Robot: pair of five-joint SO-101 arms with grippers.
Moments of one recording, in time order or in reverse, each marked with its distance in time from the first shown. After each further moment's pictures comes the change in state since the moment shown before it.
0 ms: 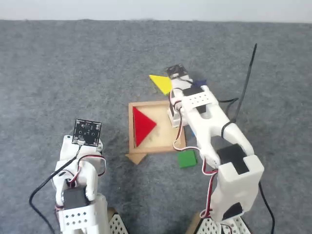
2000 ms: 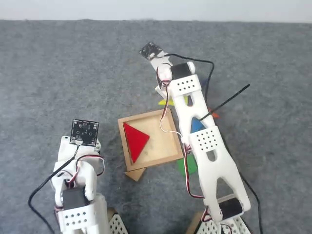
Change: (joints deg) left arm -1.6 0.0 0.0 0.0 0.0; right arm 0.9 63.1 -106.5 31.8 26.0
